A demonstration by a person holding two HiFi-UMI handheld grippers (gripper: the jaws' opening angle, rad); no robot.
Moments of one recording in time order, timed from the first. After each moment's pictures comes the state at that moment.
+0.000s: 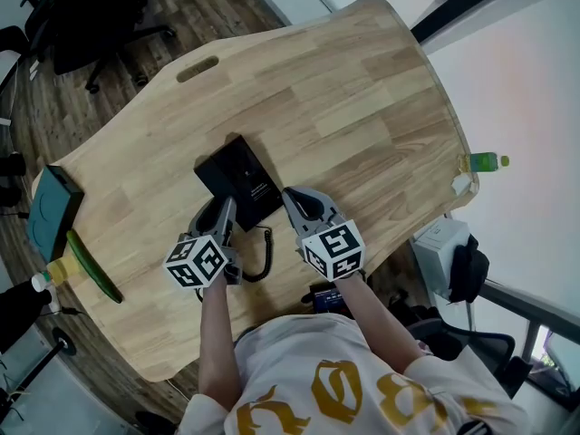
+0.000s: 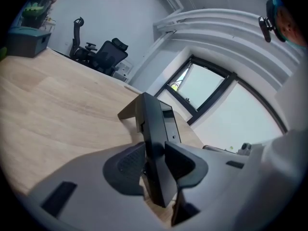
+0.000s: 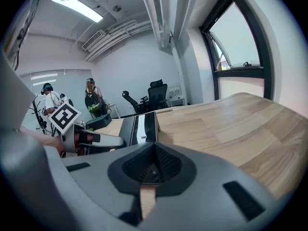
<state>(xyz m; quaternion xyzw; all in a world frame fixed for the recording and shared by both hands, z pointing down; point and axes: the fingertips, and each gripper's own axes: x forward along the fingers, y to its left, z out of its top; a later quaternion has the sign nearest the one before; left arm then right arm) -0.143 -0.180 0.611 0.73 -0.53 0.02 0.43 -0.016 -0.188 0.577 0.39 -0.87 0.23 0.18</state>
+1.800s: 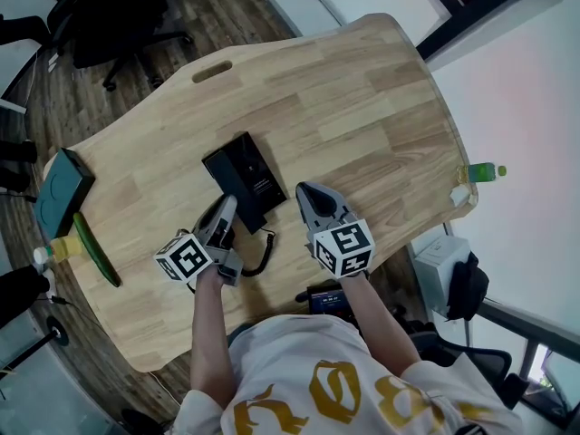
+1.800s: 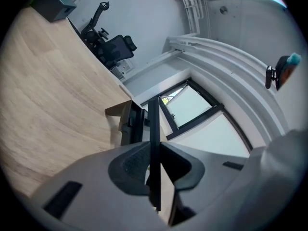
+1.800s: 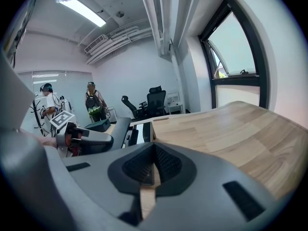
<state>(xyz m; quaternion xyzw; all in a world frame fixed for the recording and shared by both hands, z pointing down) -0.133 -0.170 0.569 0.73 -0.46 -0.14 0.49 0.012 -0.193 0.551 0.41 -0.87 0.21 0.15</state>
